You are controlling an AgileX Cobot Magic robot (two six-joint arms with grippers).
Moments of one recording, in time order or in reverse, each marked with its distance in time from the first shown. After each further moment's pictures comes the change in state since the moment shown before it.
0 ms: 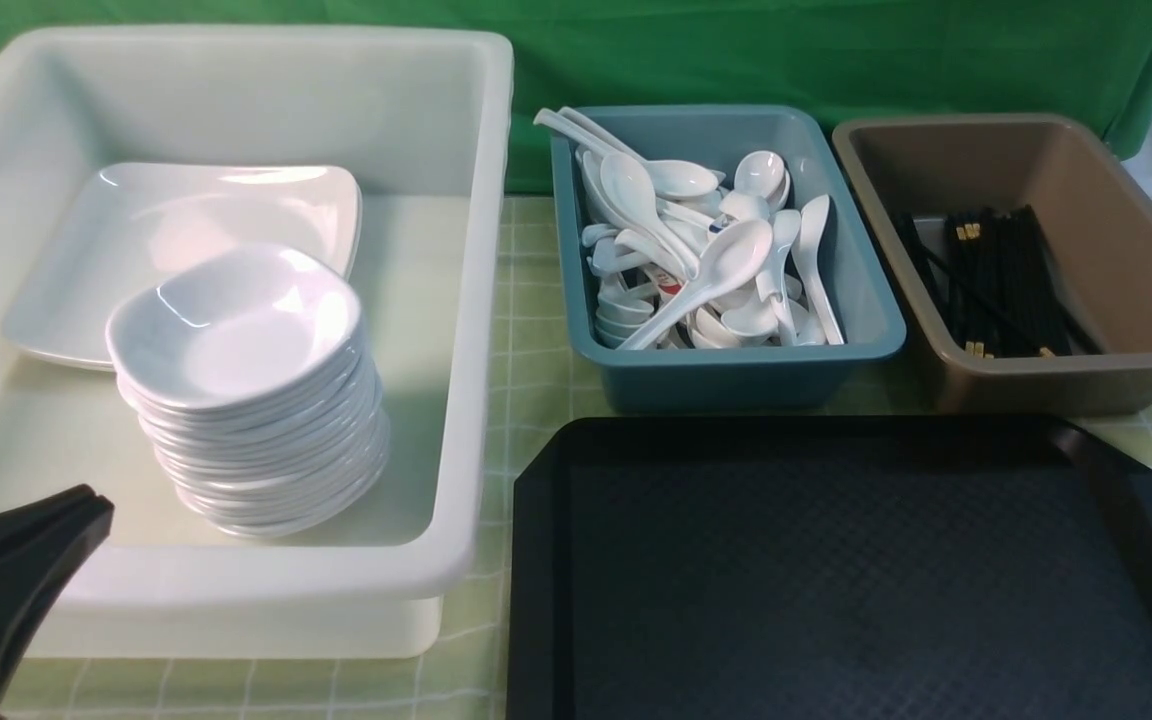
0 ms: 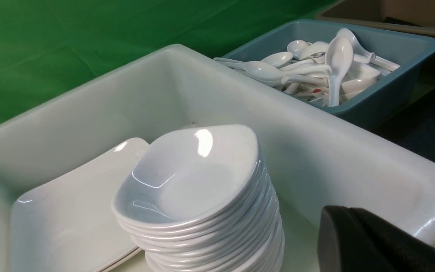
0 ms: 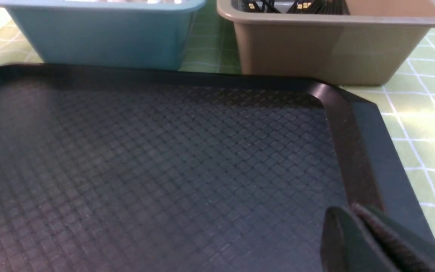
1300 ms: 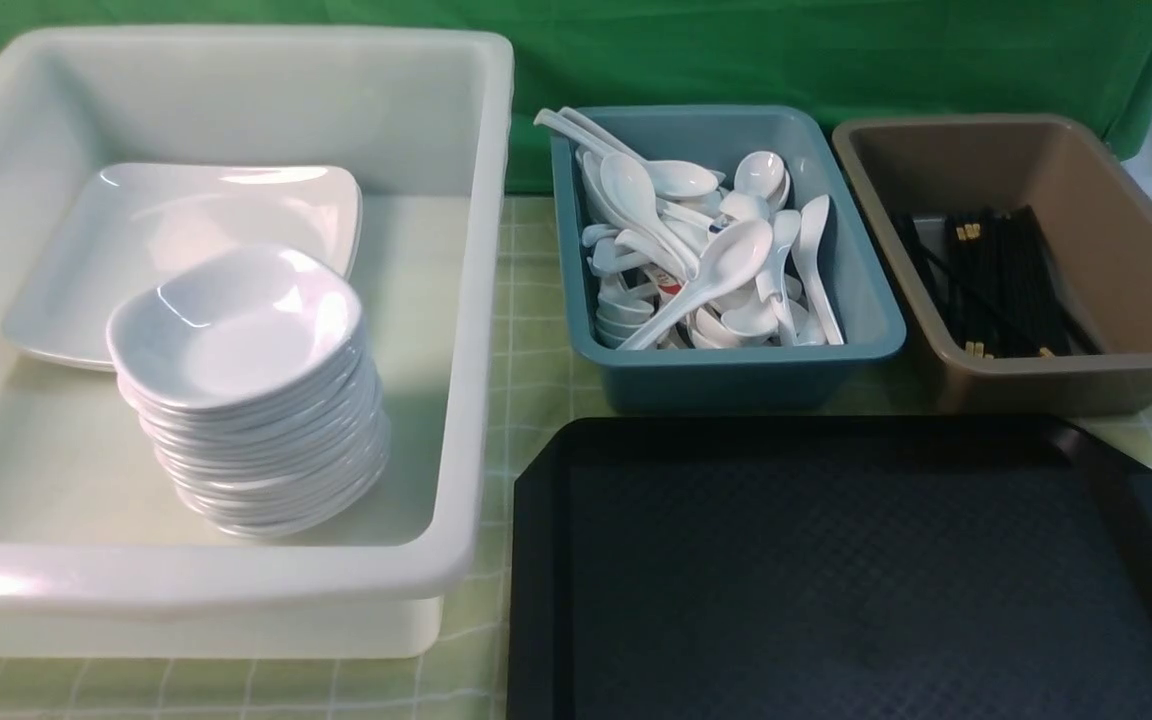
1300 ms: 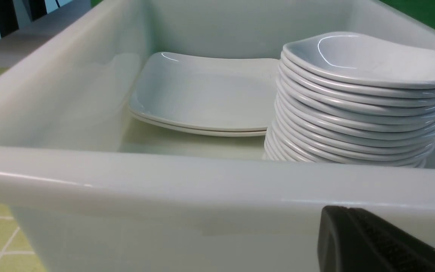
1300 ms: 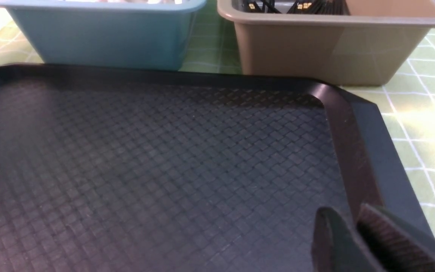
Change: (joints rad) right arm 0.000 0.000 0.000 0.001 0.000 0.001; left arm 0.319 -0.344 0.296 0.360 0.018 -0.708
